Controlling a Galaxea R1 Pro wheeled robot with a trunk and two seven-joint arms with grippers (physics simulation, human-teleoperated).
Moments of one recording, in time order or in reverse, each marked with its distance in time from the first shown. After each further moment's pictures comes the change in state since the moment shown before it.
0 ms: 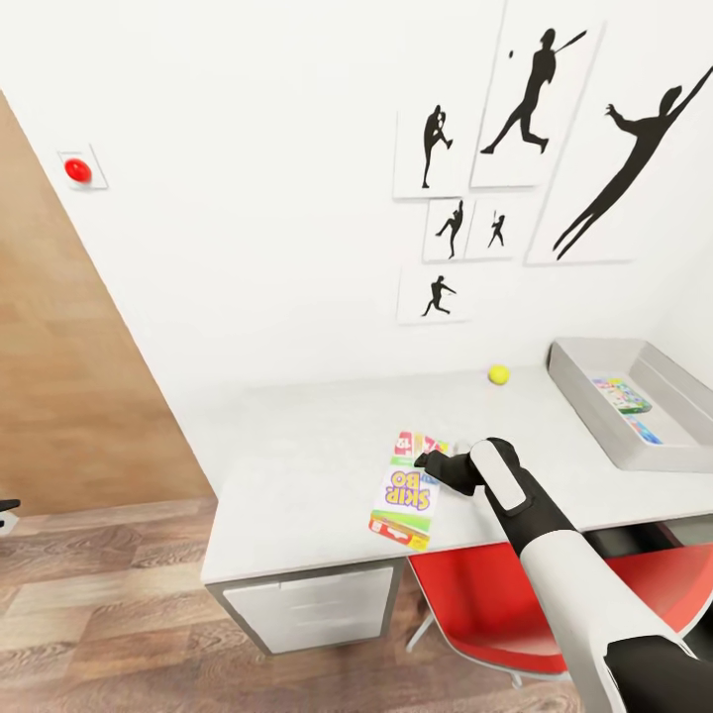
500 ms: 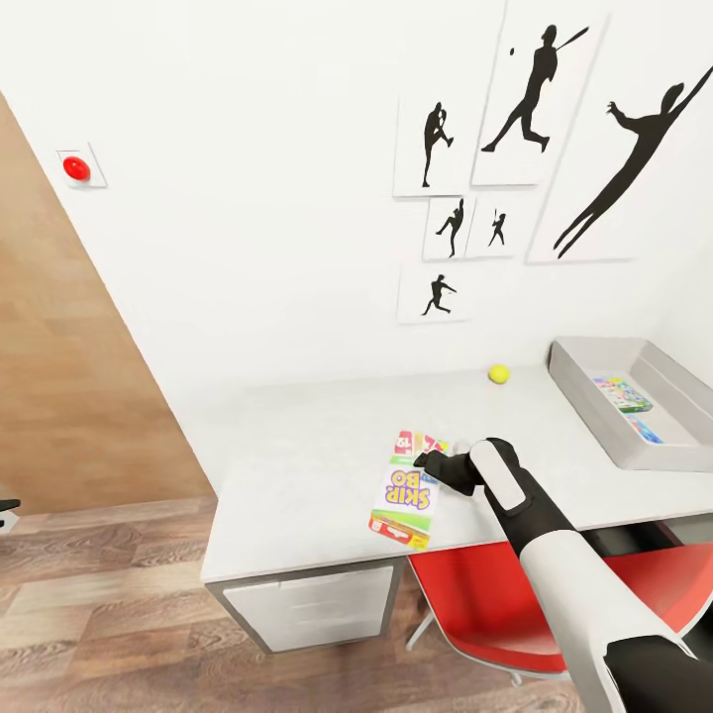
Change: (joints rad) left arm 0.000 0.000 0.001 0.000 0.000 0.000 0.000; right arm 0.000 0.001 0.000 -0.001 0.000 -0.002 0.002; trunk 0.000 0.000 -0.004
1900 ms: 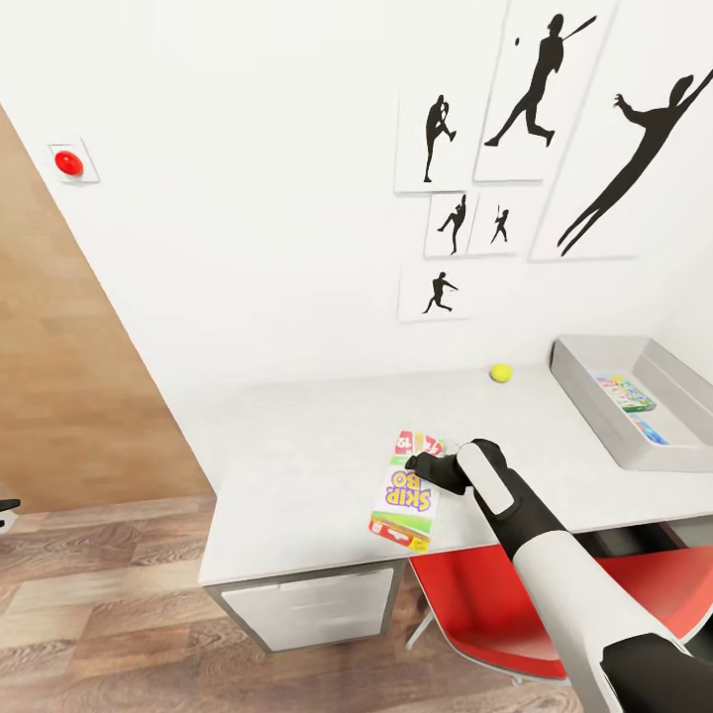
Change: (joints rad) left arm 0.000 0.000 0.001 0.001 0.000 0.000 0.000; right arm 0.000 0.006 0.096 -0.005 0.001 -0.026 0.002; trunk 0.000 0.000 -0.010
